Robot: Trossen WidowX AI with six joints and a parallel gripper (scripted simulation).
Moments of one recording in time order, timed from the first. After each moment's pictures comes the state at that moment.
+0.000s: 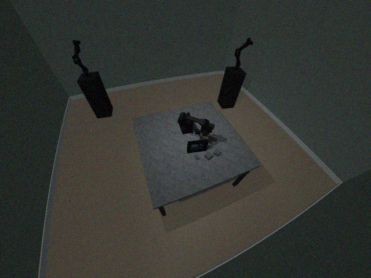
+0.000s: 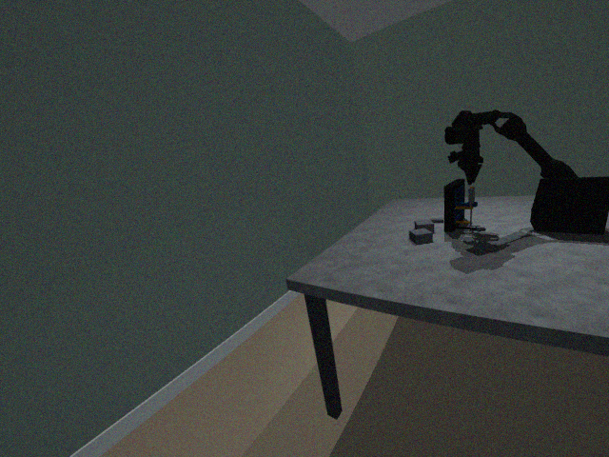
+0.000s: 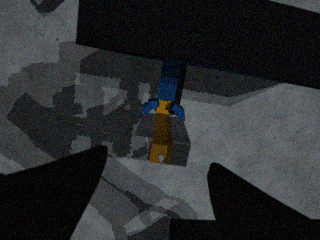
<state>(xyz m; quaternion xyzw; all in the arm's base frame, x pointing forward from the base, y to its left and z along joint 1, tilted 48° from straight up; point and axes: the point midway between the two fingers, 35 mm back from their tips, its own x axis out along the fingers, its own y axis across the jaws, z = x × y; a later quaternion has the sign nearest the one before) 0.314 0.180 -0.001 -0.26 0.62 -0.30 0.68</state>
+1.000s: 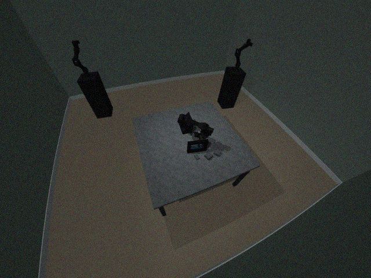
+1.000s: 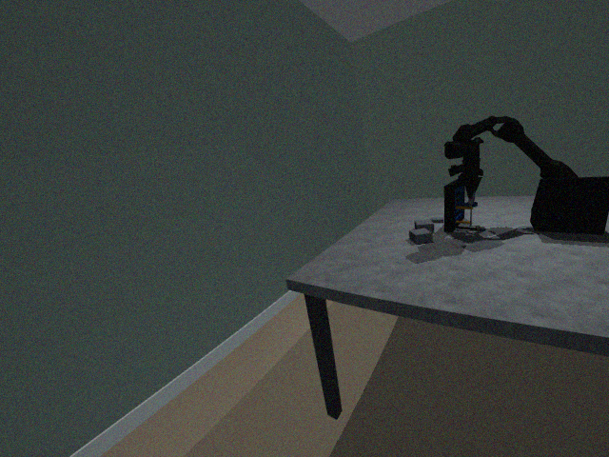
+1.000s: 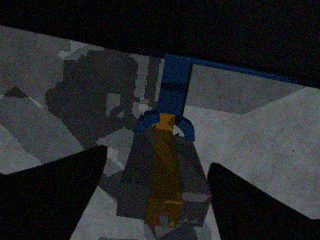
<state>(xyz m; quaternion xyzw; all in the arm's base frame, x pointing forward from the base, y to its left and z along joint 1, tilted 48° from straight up) 0.317 0.143 -0.037 -0.26 0.62 -0.30 0.68</state>
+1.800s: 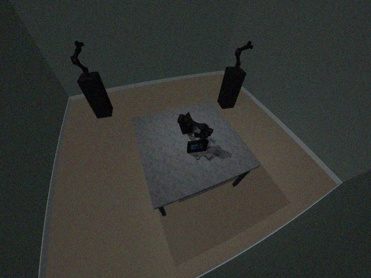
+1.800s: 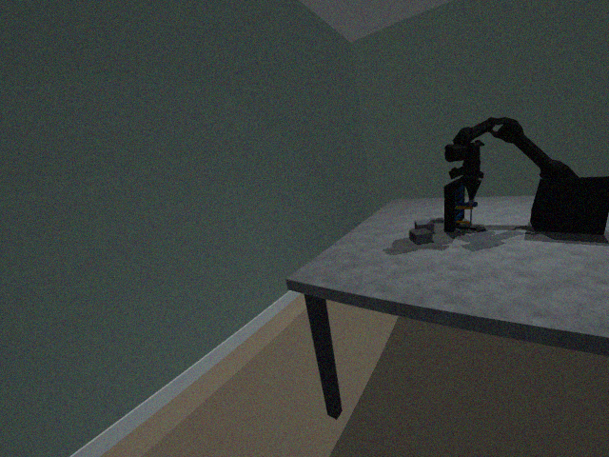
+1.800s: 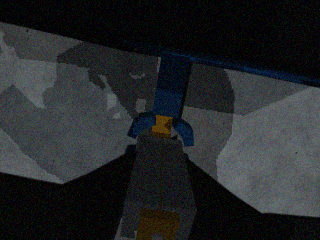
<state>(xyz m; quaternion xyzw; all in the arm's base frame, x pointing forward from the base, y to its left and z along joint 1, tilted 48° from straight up) 0.316 0.133 -0.042 -0.27 0.62 -0.30 0.68</state>
